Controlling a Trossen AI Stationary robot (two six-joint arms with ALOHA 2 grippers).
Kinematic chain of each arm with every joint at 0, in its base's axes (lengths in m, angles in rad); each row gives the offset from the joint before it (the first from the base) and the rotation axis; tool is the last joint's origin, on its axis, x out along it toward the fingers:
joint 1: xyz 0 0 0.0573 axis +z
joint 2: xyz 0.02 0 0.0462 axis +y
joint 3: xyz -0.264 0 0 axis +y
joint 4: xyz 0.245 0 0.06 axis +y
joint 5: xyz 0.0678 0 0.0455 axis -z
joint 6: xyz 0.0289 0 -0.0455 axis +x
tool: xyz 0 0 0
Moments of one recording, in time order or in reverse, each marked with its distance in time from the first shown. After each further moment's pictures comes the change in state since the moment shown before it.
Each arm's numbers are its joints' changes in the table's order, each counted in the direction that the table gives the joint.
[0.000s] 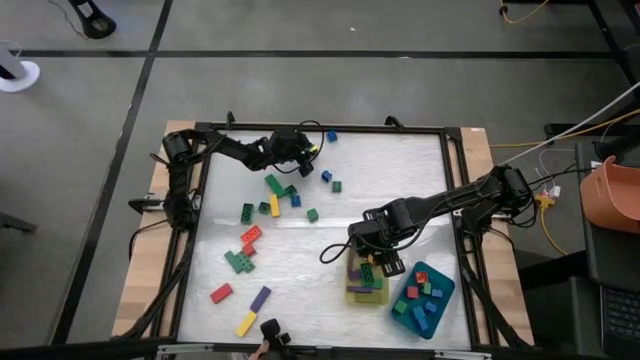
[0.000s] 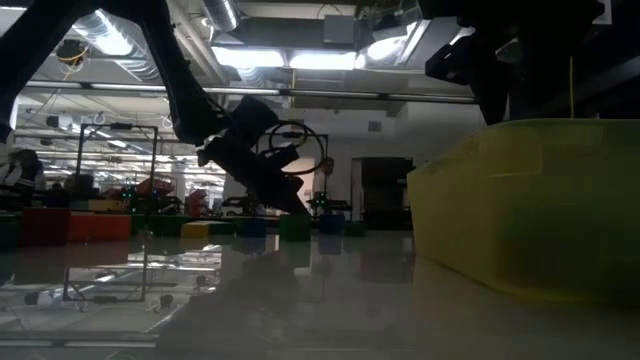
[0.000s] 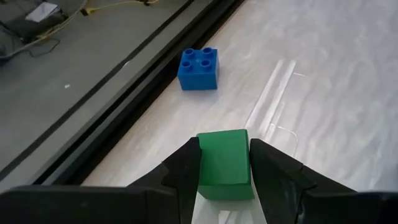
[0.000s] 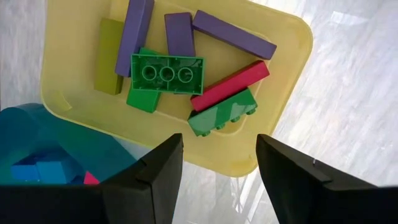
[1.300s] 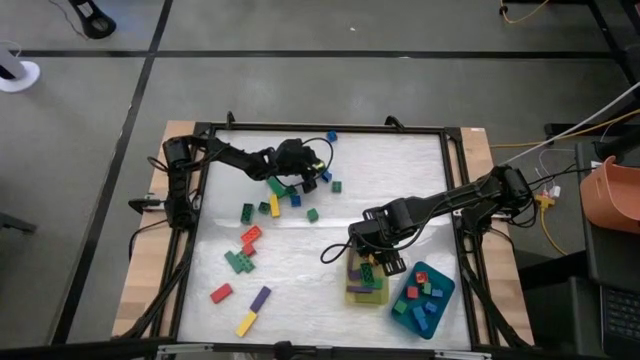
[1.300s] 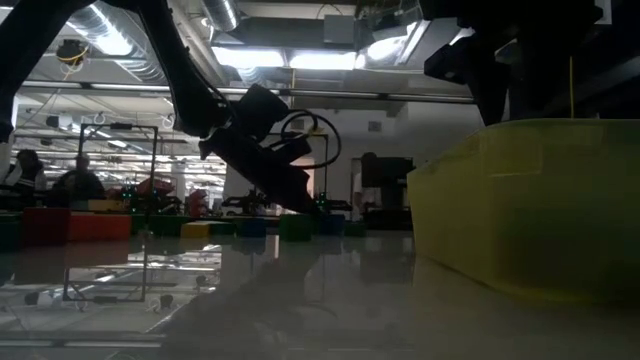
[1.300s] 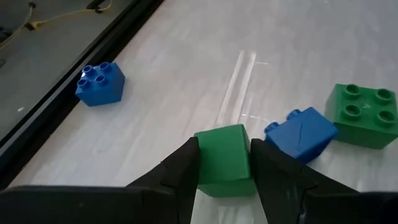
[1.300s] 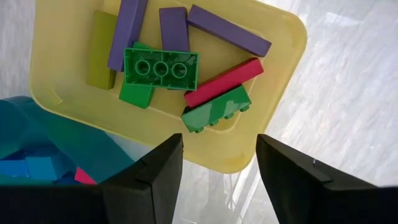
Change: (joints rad) left arm -0.140 -0.027 0.003 0.055 0.039 0.021; right arm 0.000 0.000 0.000 0.012 0.020 -0.026
